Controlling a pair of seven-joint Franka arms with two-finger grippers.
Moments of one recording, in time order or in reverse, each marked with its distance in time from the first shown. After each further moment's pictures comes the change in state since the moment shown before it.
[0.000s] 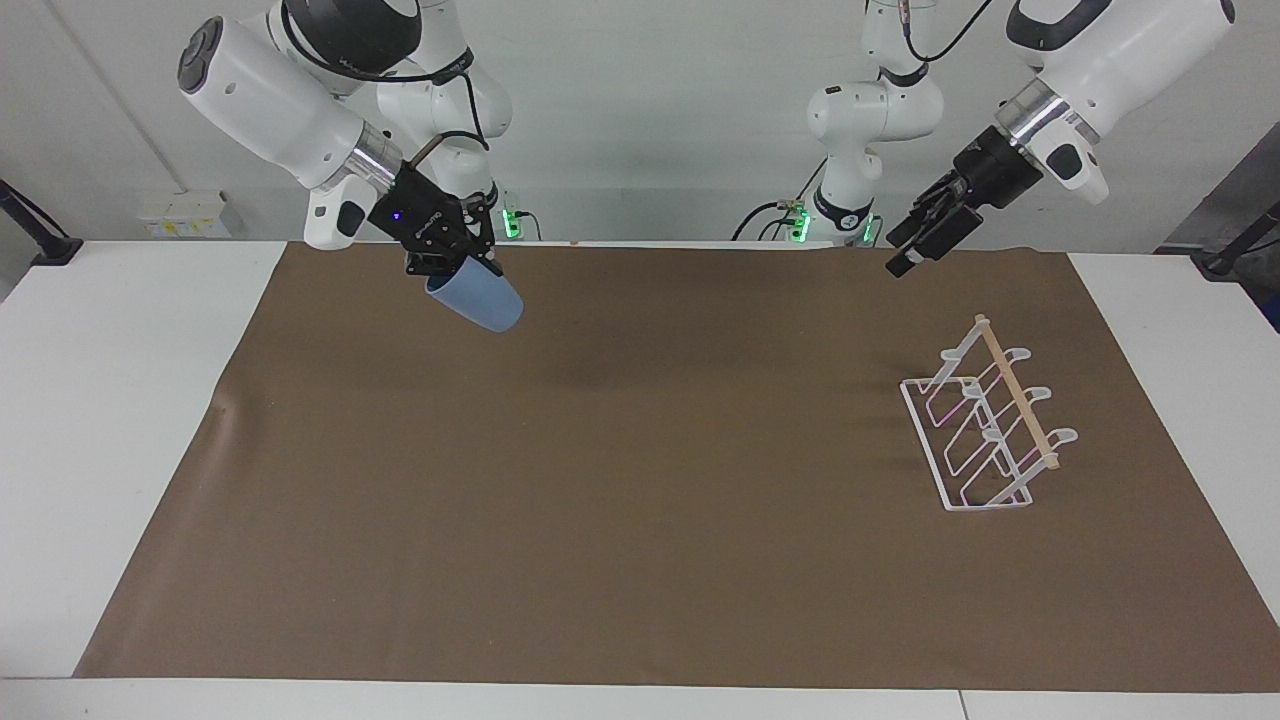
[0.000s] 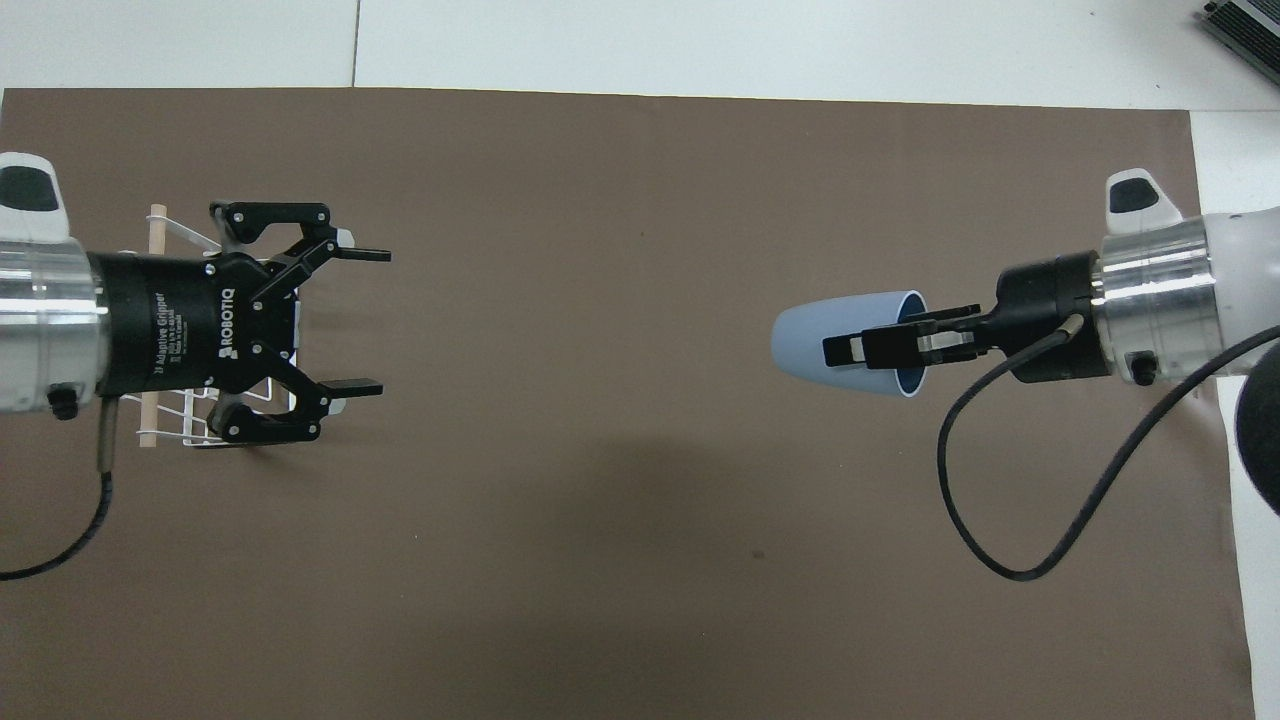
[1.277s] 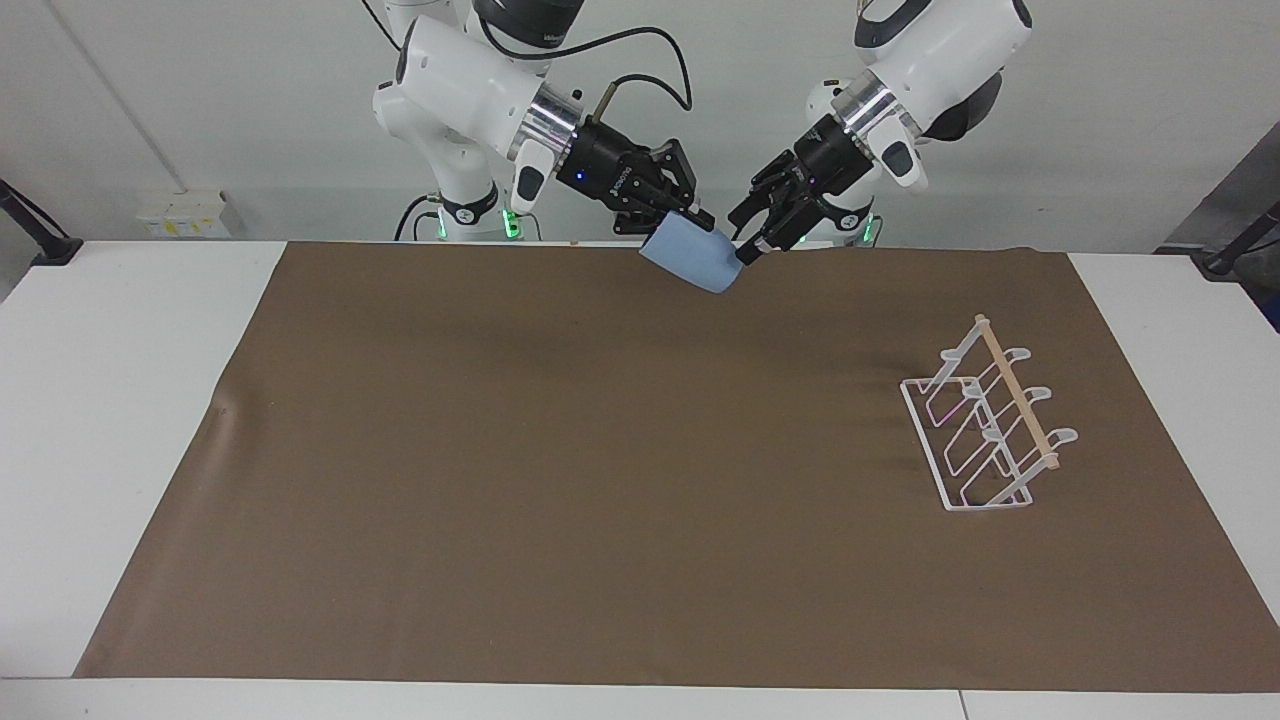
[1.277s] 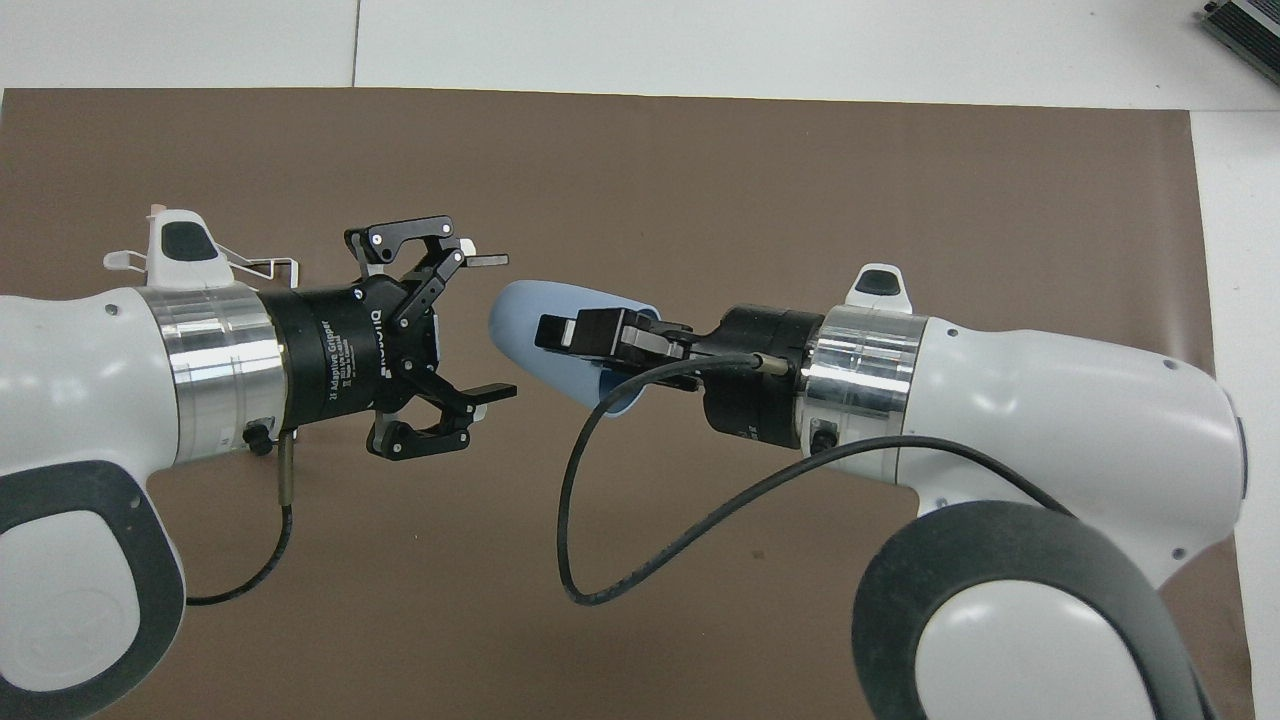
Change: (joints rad) left arm -0.120 -0.018 -0.050 -0.081 -0.005 0.276 -0.147; right arm 0.396 -0.020 0.004 -0.079 0.338 0.601 0.297
